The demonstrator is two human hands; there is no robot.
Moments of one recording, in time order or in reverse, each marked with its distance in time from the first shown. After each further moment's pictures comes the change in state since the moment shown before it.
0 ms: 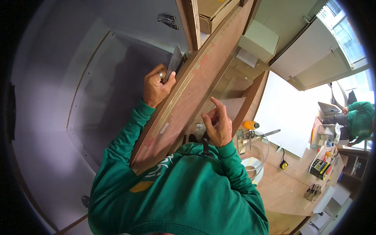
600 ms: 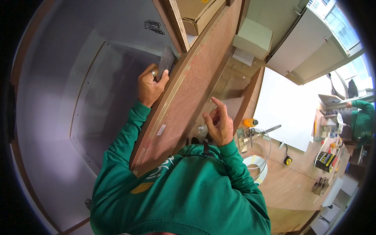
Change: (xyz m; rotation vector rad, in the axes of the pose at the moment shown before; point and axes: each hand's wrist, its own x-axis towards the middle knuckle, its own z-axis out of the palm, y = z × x) left_hand 0.012 0.011 0.005 0.009 0.061 0.051; right_hand -0.007 0.008 -0.018 -0.010 0.071 -0.039
